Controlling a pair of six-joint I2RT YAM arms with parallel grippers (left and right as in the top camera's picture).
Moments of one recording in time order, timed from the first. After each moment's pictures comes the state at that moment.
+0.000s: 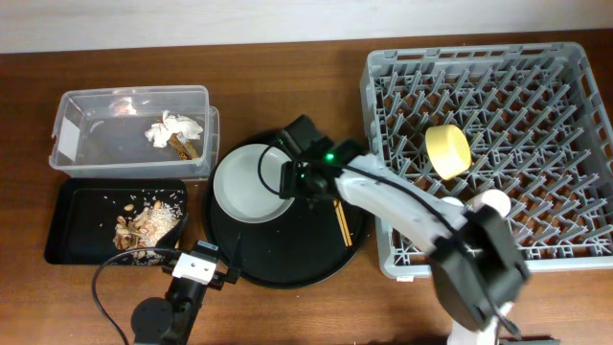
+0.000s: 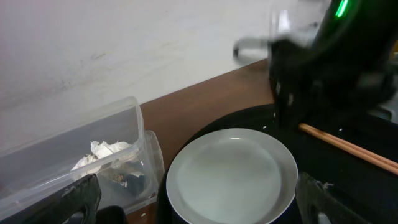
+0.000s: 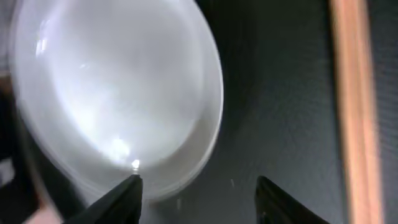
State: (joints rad) left arm -0.11 0.01 0.04 -0.11 0.18 0.25; right arm 0.67 1.95 1.44 -0.69 -0.11 0.79
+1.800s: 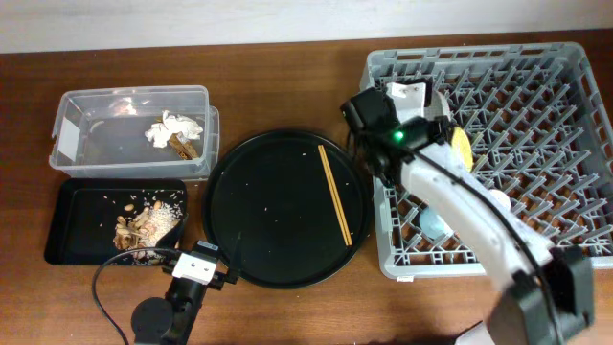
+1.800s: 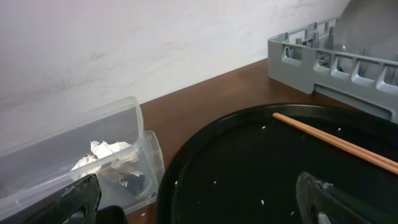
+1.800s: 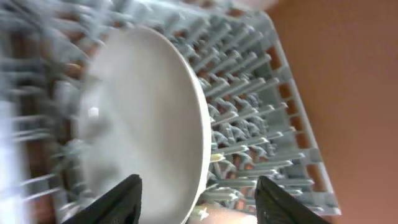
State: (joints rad) left arm -0.11 0.01 0.04 -0.11 0.18 0.25; right arm 0.48 1.67 1.43 -0.98 0.93 0.39
